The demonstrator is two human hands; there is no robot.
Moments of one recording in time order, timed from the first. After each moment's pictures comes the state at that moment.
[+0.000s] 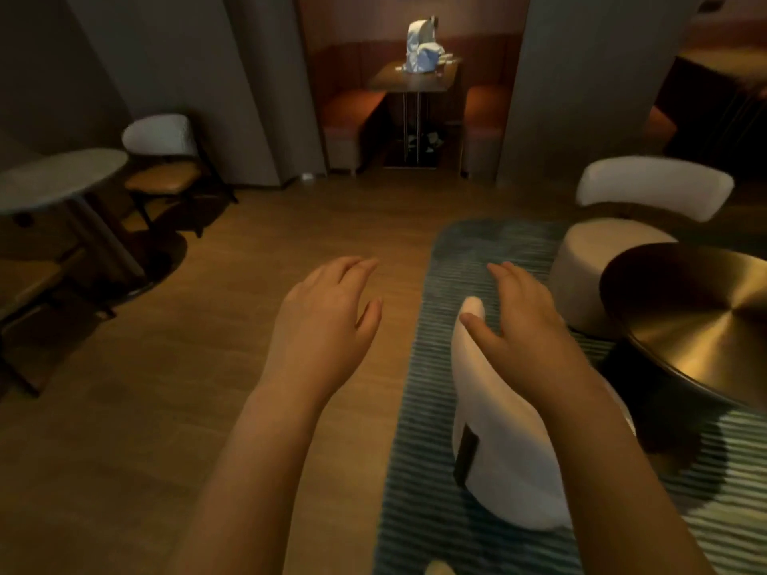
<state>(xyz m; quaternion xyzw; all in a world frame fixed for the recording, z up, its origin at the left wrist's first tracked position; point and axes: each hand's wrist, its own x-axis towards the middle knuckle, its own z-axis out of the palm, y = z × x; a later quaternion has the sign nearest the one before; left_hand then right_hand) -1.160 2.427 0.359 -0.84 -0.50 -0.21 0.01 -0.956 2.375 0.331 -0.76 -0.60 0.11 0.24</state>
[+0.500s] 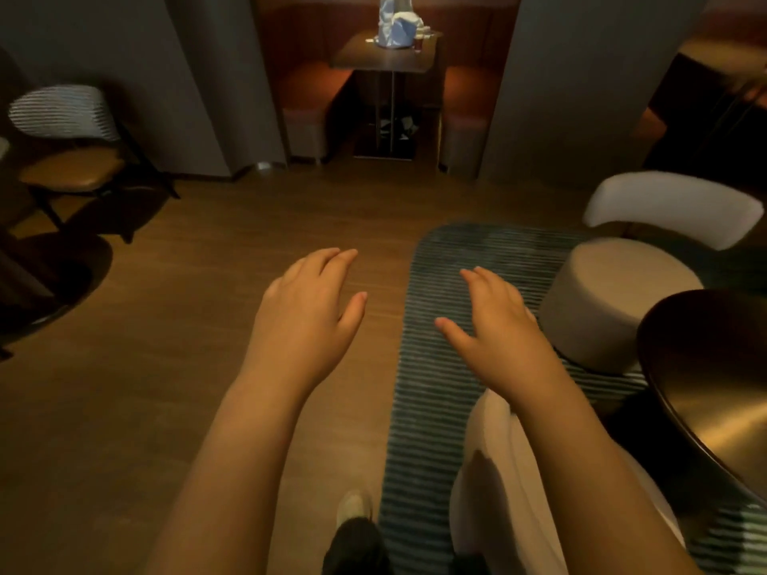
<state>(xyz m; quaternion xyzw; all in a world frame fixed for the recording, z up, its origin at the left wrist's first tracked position) -1.100 2.796 0.319 -0.85 -0.49 -0.19 -0.04 -0.902 2.731 0.294 -0.78 -0.60 0.11 0.15</state>
